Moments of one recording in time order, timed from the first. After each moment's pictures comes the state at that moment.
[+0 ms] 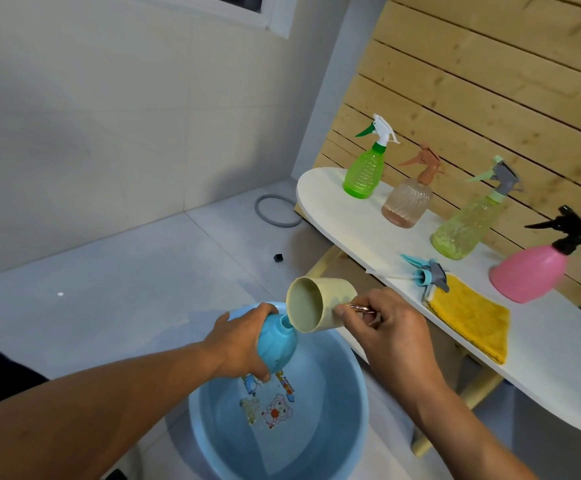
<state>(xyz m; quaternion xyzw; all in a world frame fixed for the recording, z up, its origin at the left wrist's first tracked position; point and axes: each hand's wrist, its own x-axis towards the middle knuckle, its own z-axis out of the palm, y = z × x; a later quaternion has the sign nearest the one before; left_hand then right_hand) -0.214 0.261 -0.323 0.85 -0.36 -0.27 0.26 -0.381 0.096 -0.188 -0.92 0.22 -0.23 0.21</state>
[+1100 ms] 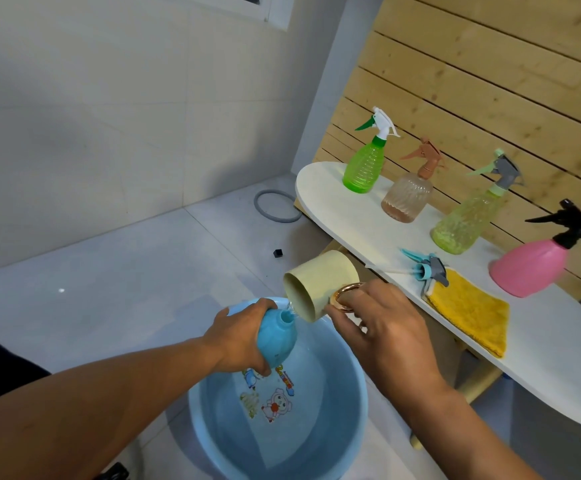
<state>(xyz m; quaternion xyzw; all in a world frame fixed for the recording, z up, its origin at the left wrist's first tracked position) -0.212 0.258 -0.327 0.85 -0.36 -0.26 0.27 -0.386 0.103 -0.188 -0.96 0.07 -0.27 0.01</state>
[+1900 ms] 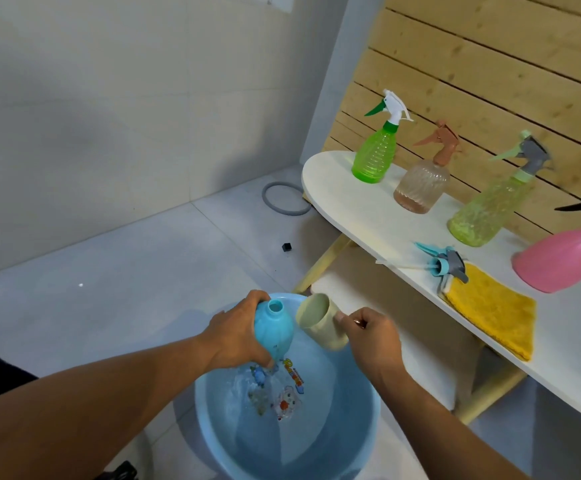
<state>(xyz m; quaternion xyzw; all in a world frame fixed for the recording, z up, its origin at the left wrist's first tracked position) -0.206 0.263 -0.325 0.84 -0.31 -0.30 0.33 -0.349 0.058 -0.285 -0.82 0.43 -0.11 0.37</state>
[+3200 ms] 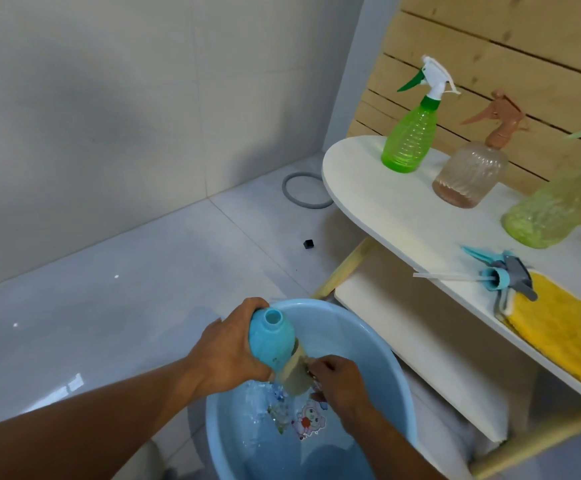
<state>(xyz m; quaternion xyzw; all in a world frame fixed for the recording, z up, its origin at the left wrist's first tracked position) -0.182 0.277 -0.350 0.84 -0.31 -0.26 0.36 -0.312 0.079 -0.414 -0.73 0.42 0.02 0.54</state>
